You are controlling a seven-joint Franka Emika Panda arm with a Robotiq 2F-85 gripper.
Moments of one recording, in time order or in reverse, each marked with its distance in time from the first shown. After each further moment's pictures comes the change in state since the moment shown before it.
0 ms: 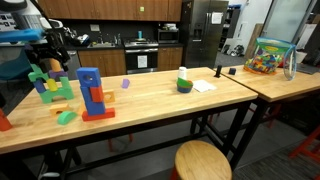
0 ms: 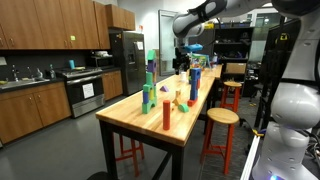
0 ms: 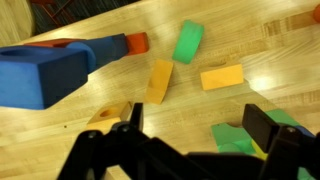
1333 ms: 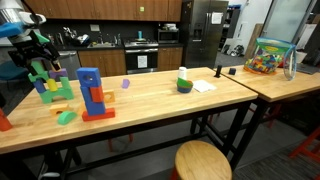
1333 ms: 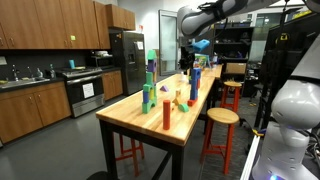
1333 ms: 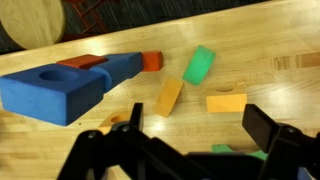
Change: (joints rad) arm 0.018 -0.160 0.035 -0.154 -0.146 0.001 0.000
